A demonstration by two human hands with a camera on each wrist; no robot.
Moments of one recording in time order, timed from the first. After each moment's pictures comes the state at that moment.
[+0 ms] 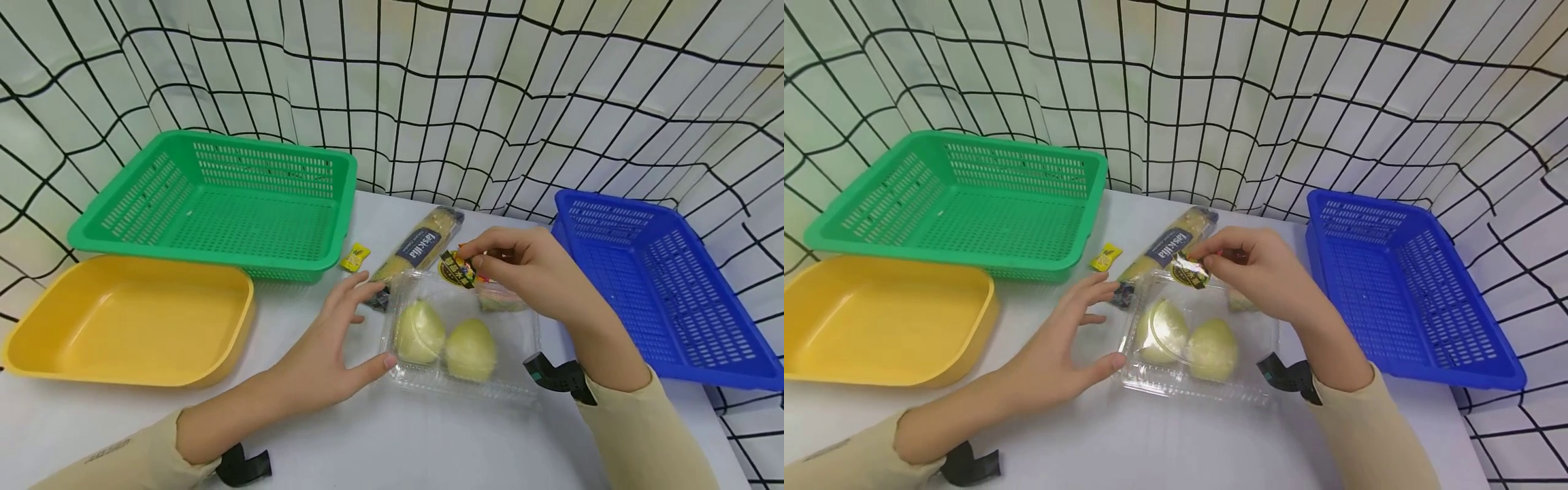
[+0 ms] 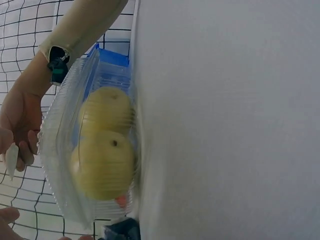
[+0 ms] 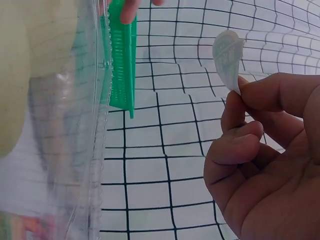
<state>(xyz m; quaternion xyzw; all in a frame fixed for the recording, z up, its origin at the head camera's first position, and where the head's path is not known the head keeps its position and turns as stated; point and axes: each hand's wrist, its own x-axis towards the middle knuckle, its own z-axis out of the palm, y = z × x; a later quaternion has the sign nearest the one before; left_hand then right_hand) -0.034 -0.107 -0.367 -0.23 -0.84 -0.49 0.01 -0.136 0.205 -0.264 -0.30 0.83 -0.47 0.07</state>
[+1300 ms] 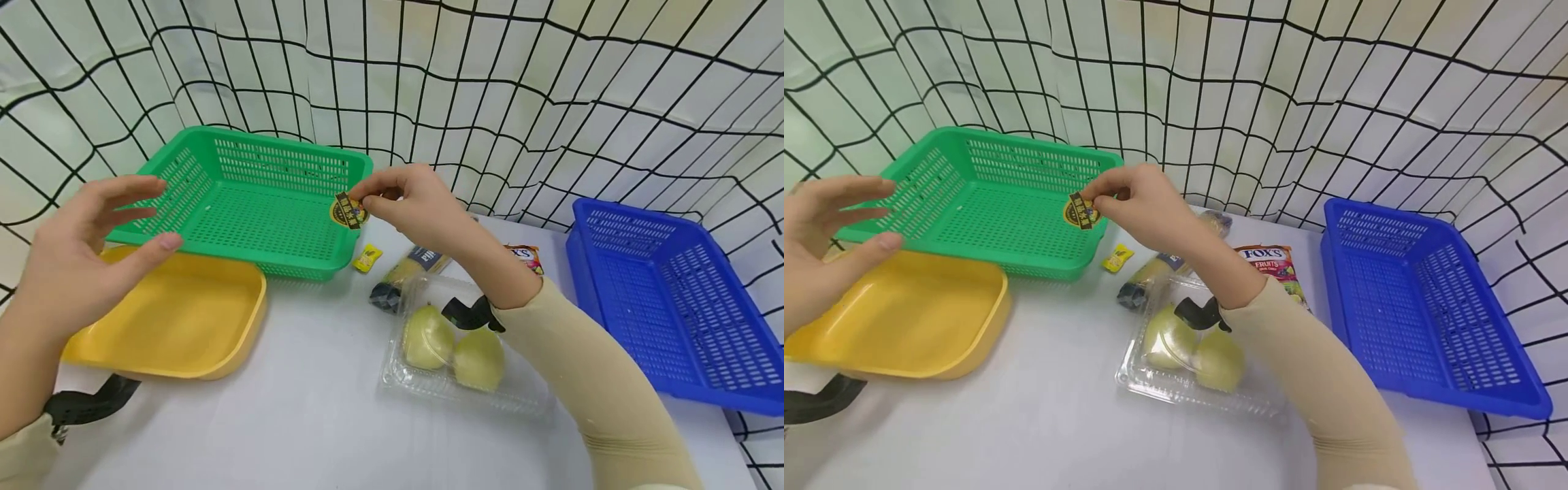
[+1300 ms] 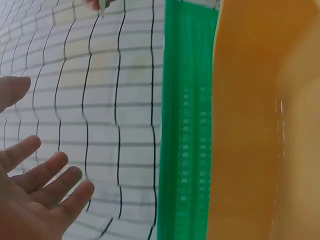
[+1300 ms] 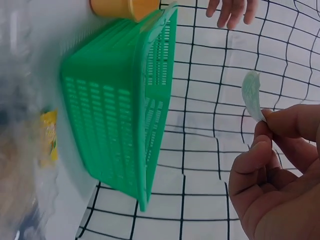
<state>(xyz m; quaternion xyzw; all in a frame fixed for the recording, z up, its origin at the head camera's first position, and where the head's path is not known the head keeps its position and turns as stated) -0.041 -0.315 -0.290 -0.13 -0.85 -0.42 0.29 -0.190 0.056 -0.237 -0.34 0.82 -0.45 0.10</state>
